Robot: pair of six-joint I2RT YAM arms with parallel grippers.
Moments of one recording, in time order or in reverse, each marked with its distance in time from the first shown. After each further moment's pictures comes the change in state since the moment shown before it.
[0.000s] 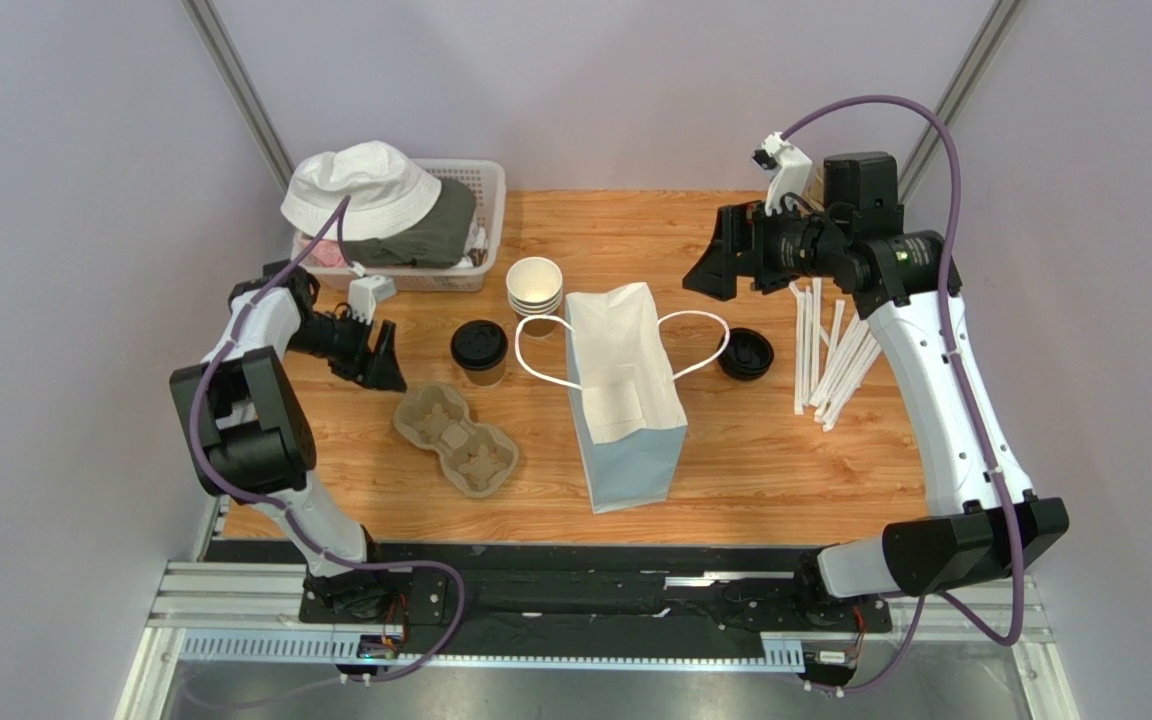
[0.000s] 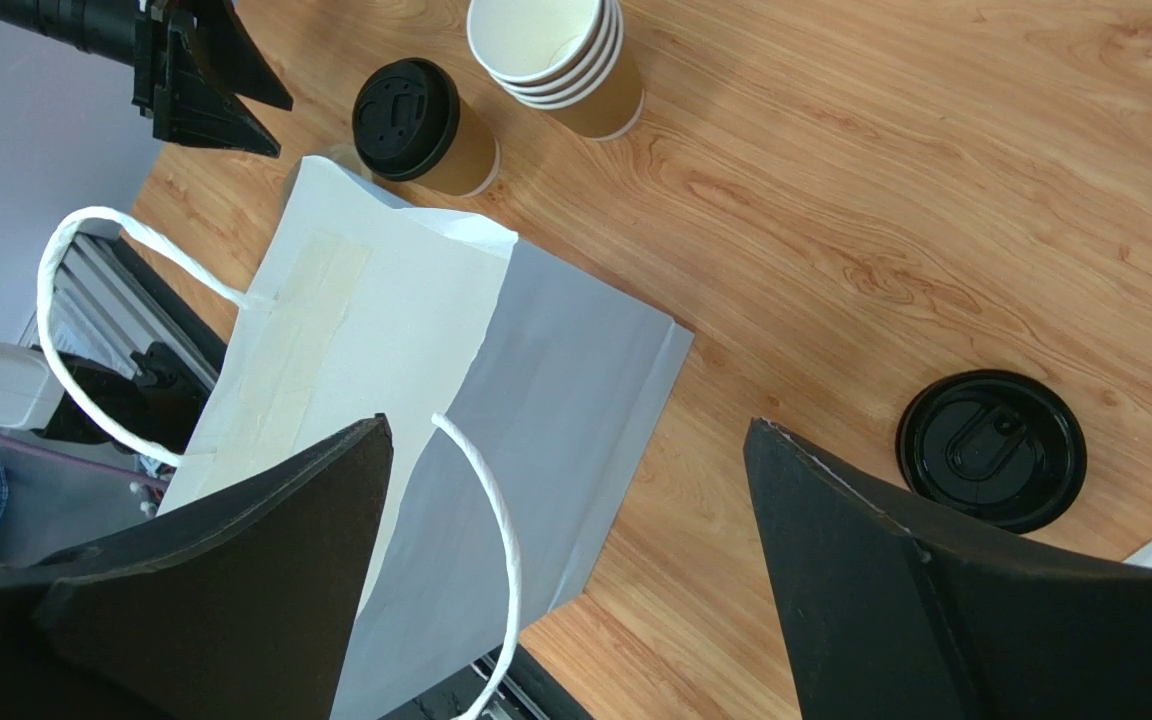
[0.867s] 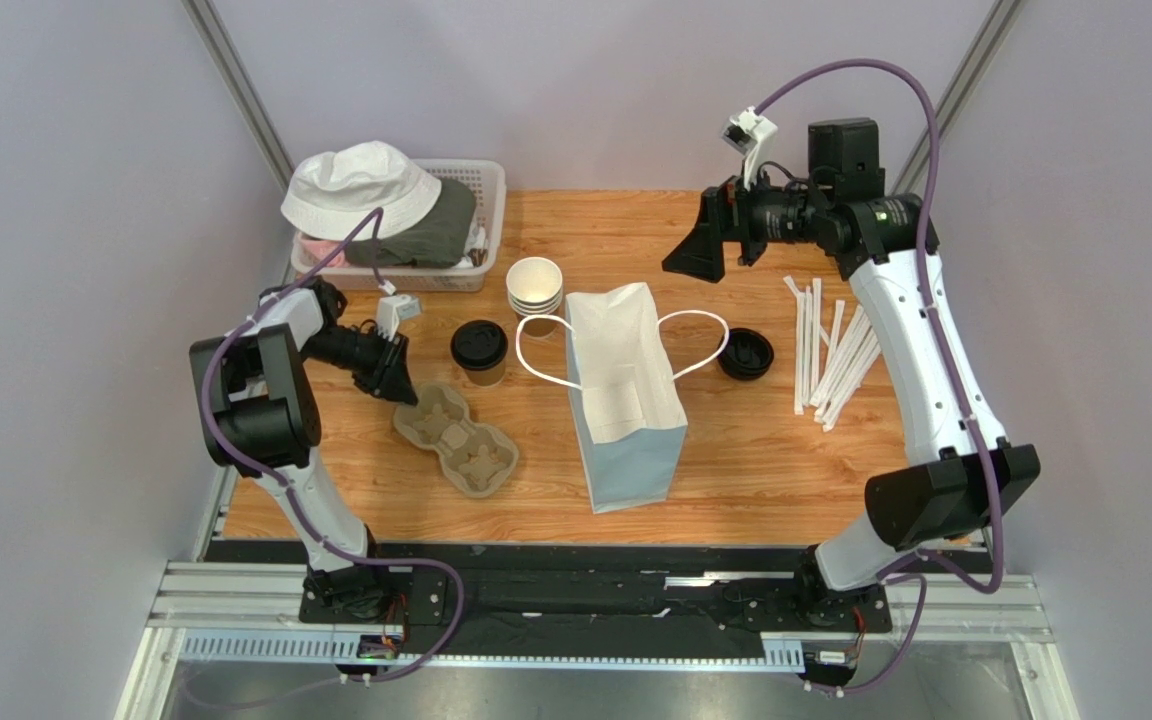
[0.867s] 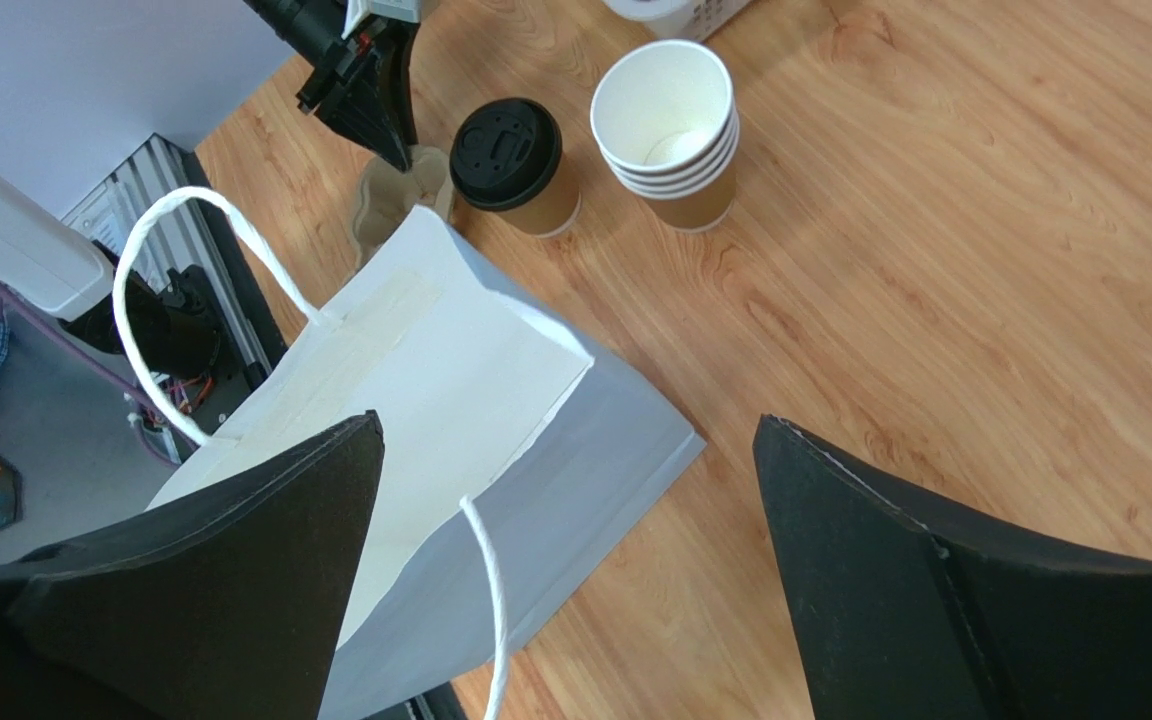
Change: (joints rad) left arm -0.061 0.138 -0.012 -0.012 0.047 0.126; right arm 0.000 0.153 0.158 0.018 -0.229 -0.188
